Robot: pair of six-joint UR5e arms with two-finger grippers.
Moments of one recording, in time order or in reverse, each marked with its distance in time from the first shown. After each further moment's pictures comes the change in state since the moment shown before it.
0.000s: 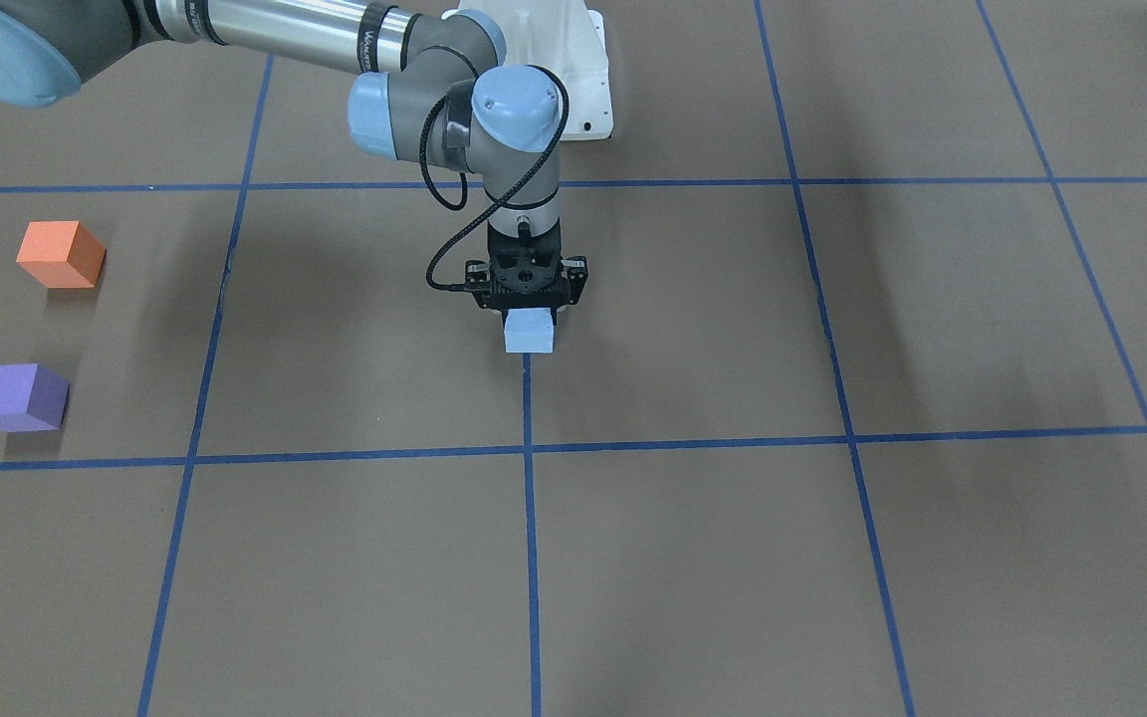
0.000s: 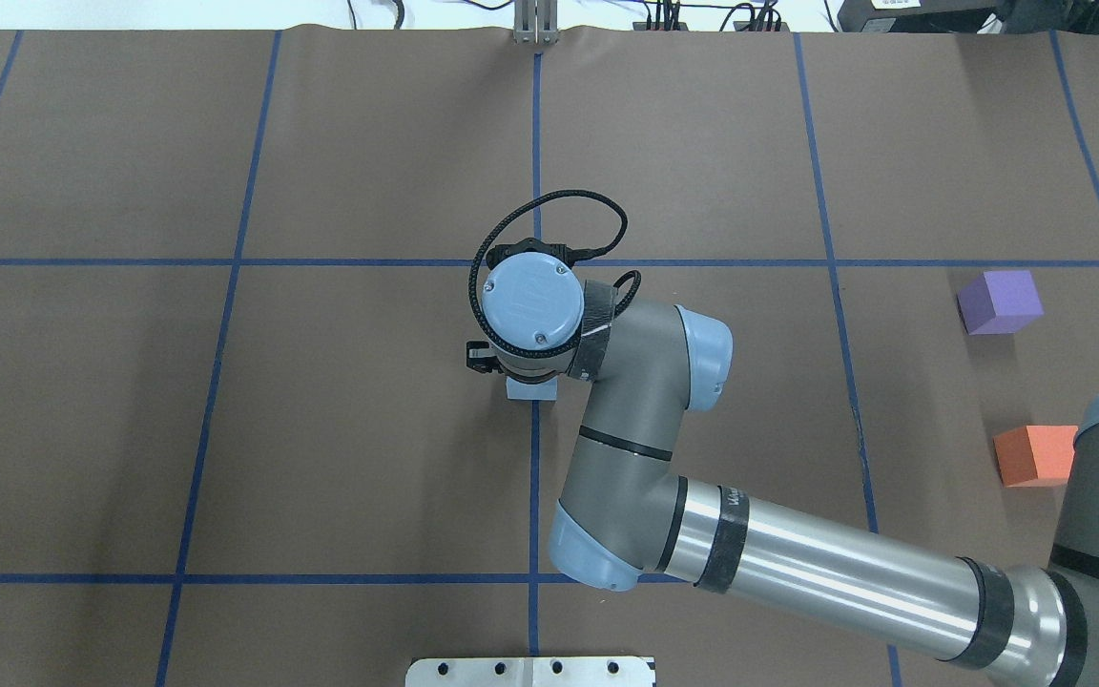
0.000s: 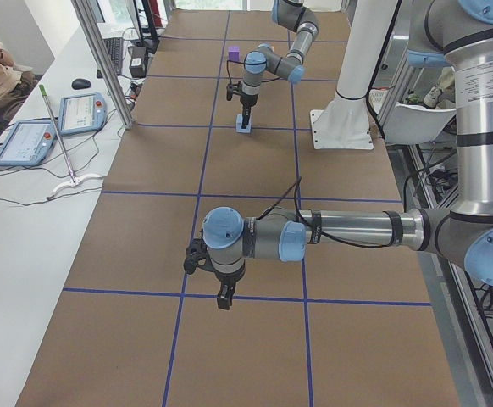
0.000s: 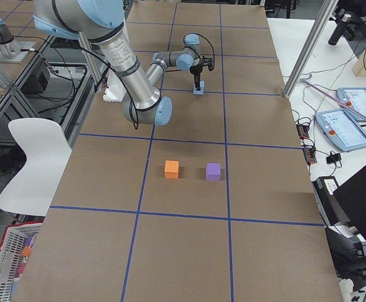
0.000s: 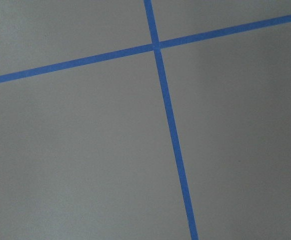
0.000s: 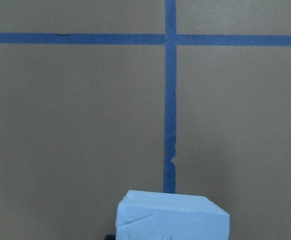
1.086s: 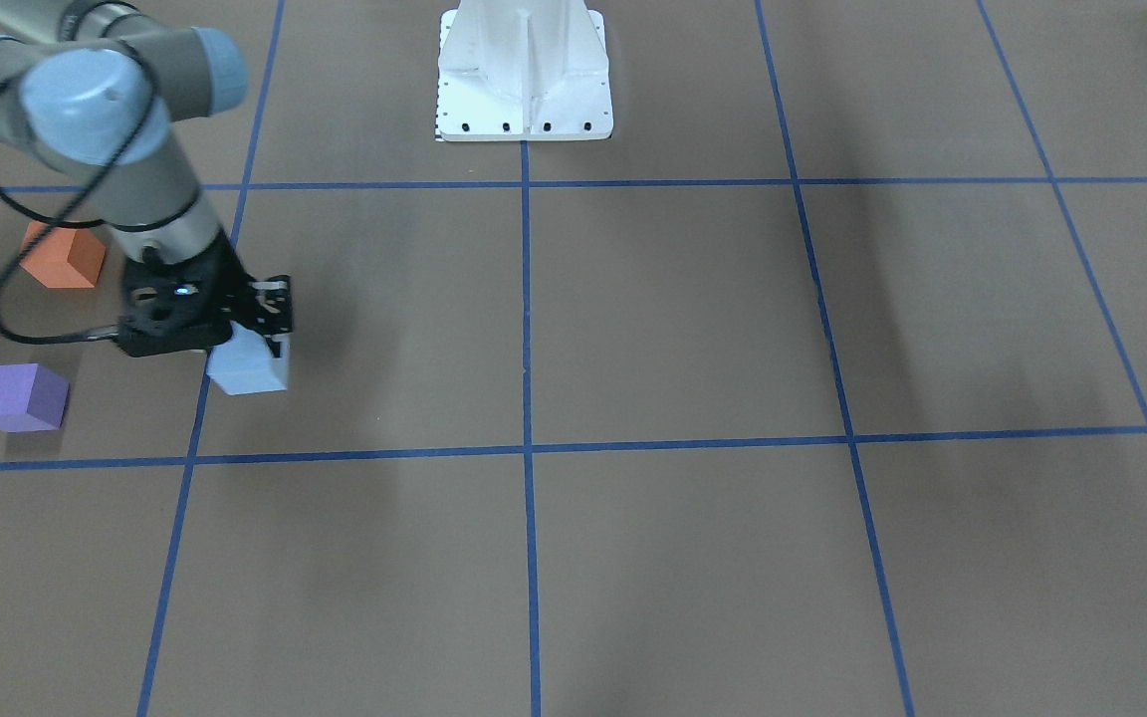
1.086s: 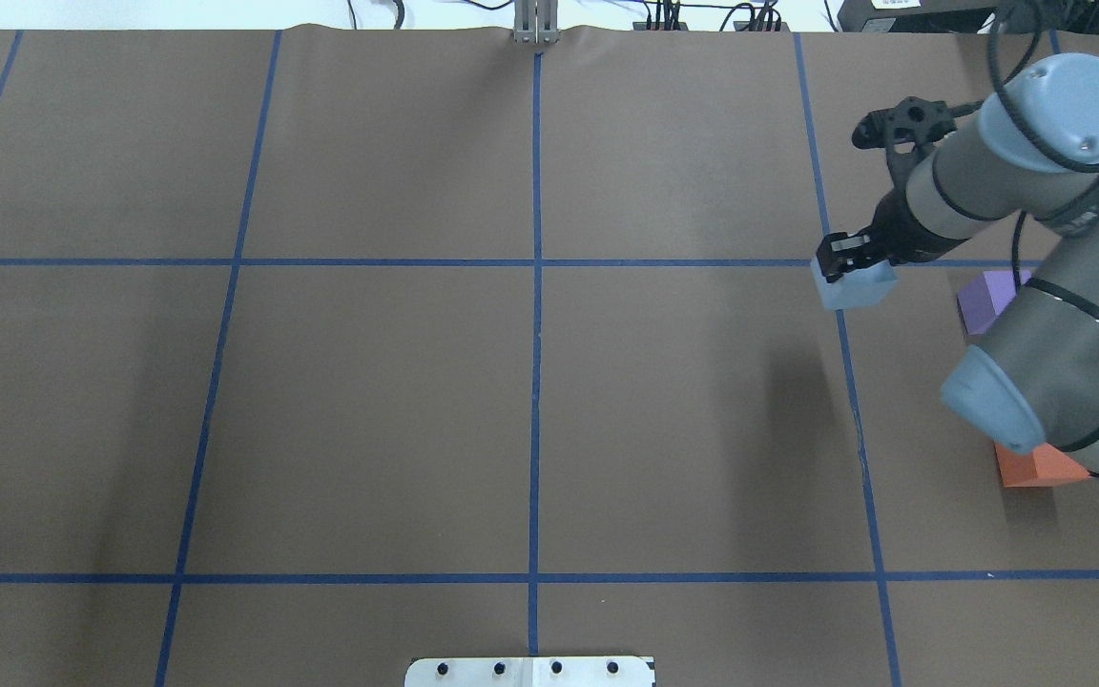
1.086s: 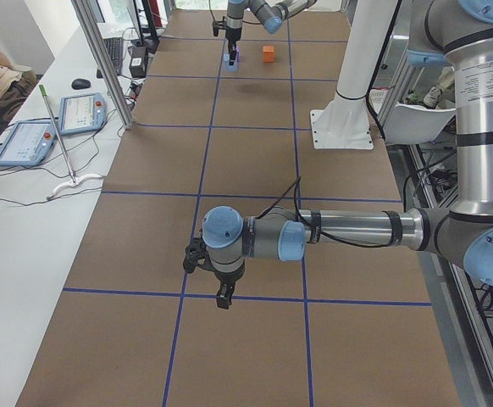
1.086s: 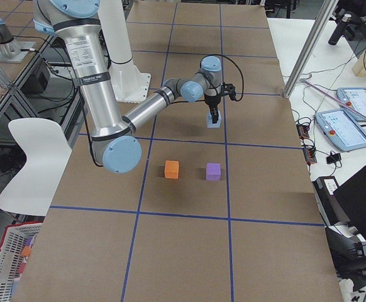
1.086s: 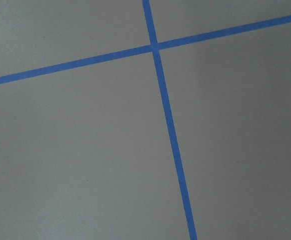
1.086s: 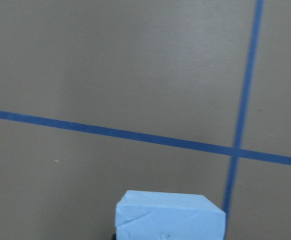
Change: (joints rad) left arm 0.001 -0.004 0.000 0.000 -0.002 0.000; right arm 0.460 -0.631 0.457 -0.001 0.335 -0.556
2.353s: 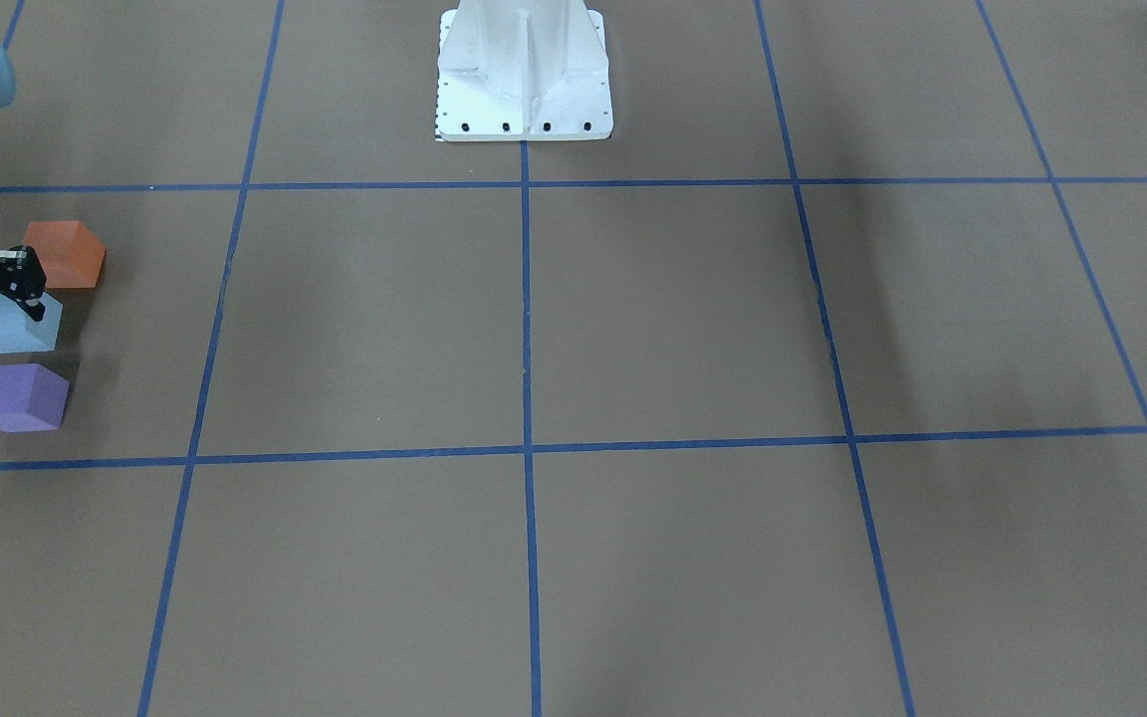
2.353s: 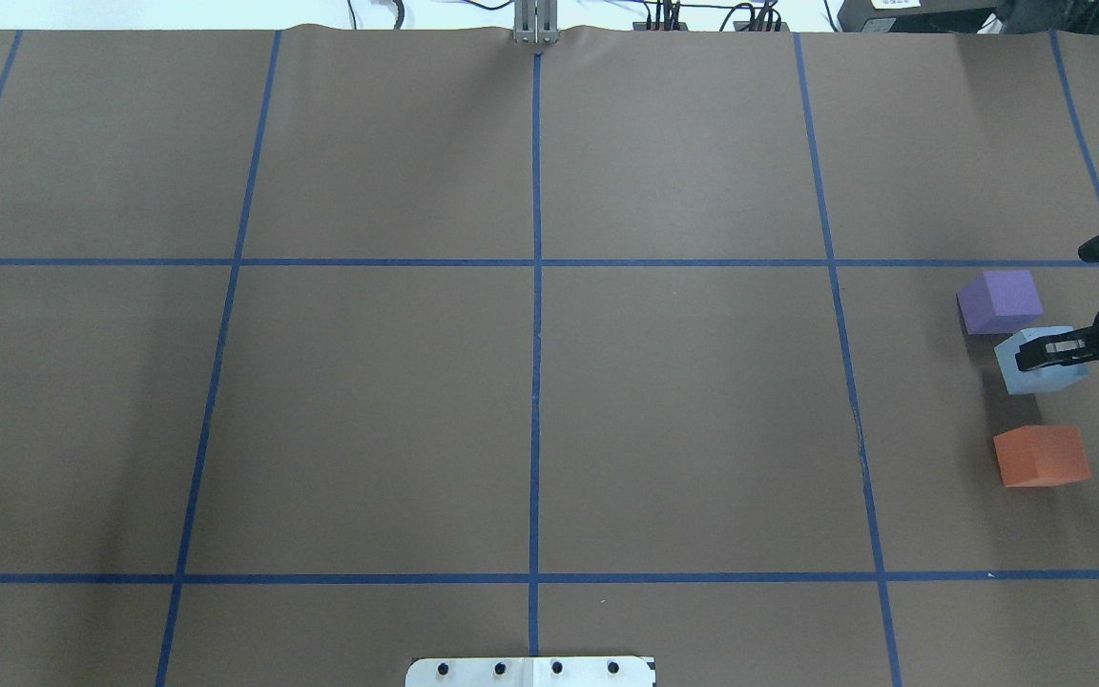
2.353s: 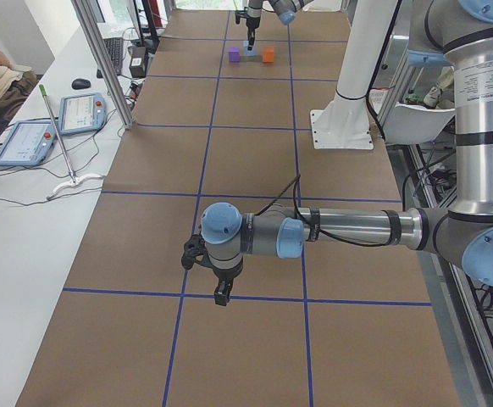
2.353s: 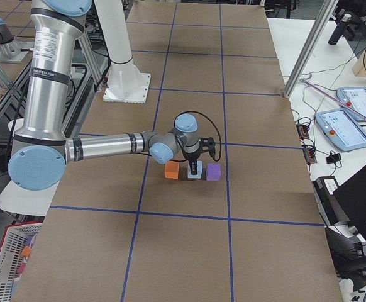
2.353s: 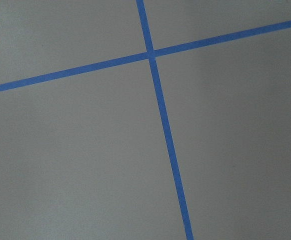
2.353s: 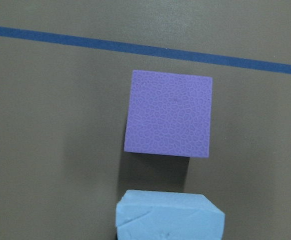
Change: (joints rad) left arm 0.002 -0.008 -0.008 0.000 0.000 -0.004; right arm 0.048 -0.383 -0.138 0.513 0.015 0.040
